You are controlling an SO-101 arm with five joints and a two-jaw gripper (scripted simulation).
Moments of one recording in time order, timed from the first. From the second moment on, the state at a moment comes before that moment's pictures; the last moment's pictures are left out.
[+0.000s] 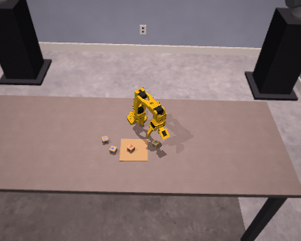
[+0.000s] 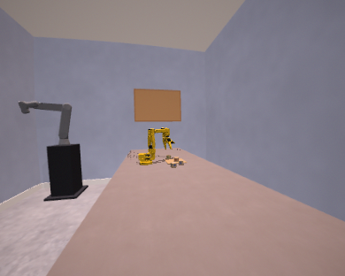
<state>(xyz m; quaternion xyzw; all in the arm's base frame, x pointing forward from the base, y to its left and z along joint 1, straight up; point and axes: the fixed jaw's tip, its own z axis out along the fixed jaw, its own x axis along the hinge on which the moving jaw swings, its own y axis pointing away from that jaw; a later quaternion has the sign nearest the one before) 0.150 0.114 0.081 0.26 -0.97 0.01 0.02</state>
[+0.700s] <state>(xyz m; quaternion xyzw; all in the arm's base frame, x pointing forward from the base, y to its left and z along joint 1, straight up) 0.147 0.119 0.077 0.27 -0.96 0.01 0.03</state>
